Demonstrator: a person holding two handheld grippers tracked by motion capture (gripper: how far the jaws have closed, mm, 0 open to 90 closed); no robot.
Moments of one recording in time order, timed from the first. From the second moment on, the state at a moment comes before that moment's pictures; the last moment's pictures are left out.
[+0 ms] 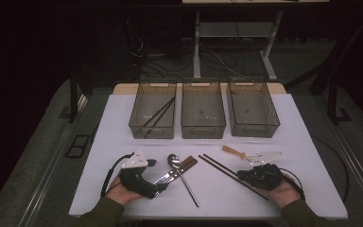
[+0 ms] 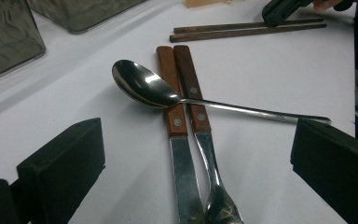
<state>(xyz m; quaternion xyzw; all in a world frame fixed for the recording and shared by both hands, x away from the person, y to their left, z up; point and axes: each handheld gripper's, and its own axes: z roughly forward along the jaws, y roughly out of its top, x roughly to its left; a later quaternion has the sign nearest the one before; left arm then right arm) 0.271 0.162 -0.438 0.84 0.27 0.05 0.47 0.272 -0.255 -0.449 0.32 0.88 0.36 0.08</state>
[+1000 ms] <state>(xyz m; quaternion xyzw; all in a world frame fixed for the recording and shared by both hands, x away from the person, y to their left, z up) 0.270 0.162 -0.438 0.84 0.26 0.05 0.47 0.269 -0.278 -0.426 0.33 0.84 0.43 0.08</state>
